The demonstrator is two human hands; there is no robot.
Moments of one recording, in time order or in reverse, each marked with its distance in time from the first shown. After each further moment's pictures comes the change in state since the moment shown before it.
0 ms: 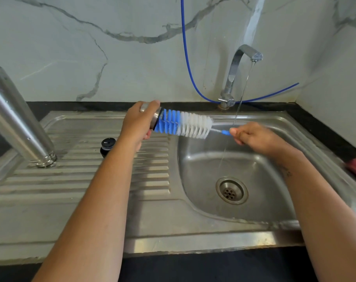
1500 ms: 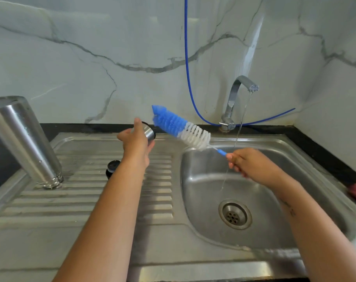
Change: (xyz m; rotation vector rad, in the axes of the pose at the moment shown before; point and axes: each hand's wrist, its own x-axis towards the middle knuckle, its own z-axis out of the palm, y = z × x) left_hand 0.012 0.015 0.003 -0.510 0.309 -0.234; right_hand -0.015 -0.043 0.008 0.148 0.025 0.150
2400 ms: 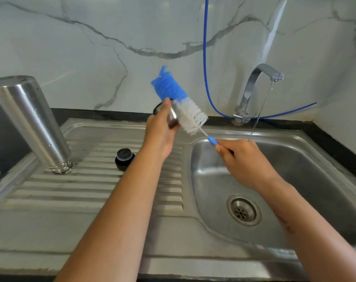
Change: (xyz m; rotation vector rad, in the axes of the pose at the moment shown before) left_hand -0.016 -0.006 0.013 -0.259 -0.335 -0.012; right_hand -0.018 -0.050 0.044 -0.148 0.160 -0.370
